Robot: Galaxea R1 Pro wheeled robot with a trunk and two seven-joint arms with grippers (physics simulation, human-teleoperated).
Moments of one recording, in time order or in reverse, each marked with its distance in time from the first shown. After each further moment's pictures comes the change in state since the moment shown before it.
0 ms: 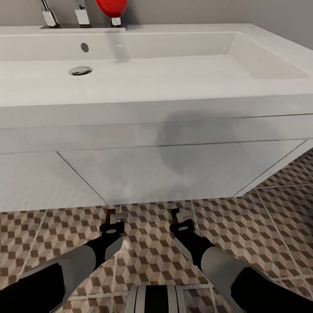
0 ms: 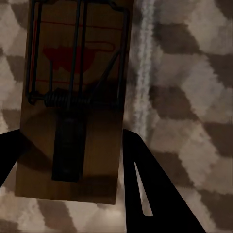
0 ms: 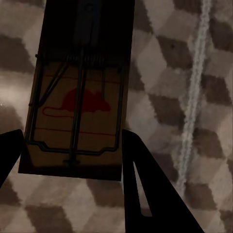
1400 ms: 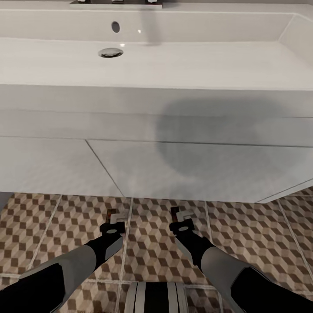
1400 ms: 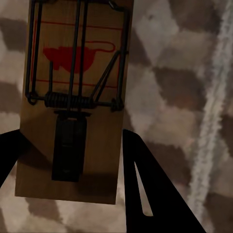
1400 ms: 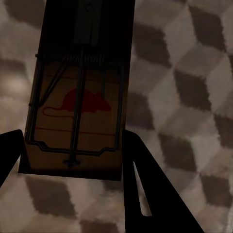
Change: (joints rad) left arm 0.000 -0.003 -0.001 0.000 -0.001 -0.001 0.000; right arm 0.001 0.000 -0.003 -0.001 0.000 -0.039 0.001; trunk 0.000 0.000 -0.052
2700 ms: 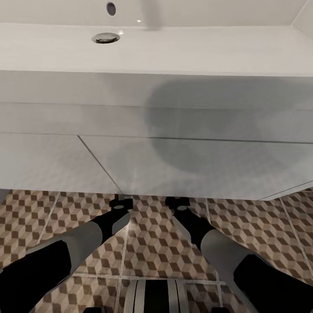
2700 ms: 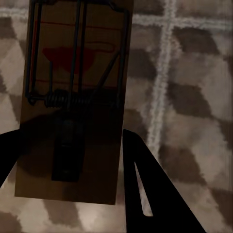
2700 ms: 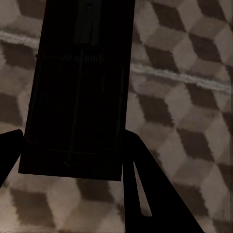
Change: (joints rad) left arm -0.160 -0.025 0.003 -0.054 -0.008 0.044 -0.005; right arm -0.091 -0.021 -0.010 -0.156 -0.005 -0.039 -0.010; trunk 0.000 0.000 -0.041
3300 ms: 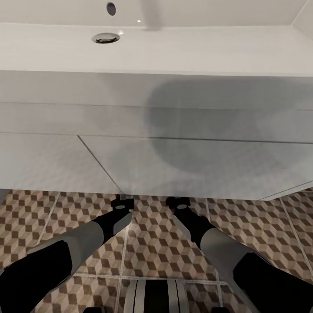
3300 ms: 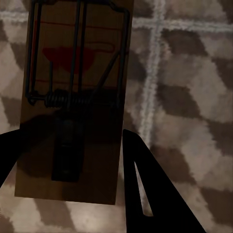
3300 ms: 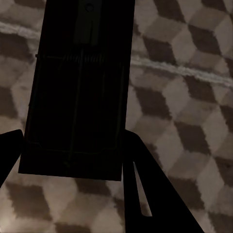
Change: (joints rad) left arm 0.000 -0.008 -0.006 -0.006 -0.003 -0.001 0.001; right arm -0.012 0.002 -0.007 0.011 -0.006 0.039 0.000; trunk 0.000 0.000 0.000
